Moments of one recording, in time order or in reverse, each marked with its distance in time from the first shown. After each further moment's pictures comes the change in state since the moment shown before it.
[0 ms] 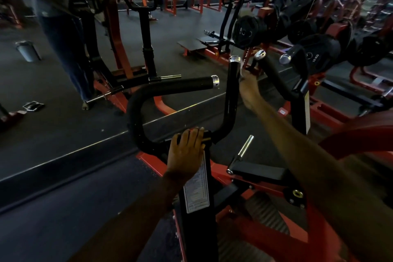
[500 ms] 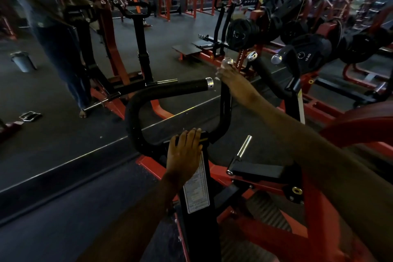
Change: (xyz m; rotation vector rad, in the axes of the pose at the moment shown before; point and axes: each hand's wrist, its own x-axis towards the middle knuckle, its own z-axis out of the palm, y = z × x) left_hand 0.000 0.000 -0.005 -0.008 -0.065 -0.004; right_hand -0.006 -0.010 -0.016 -1.216 -0.188 -0.784
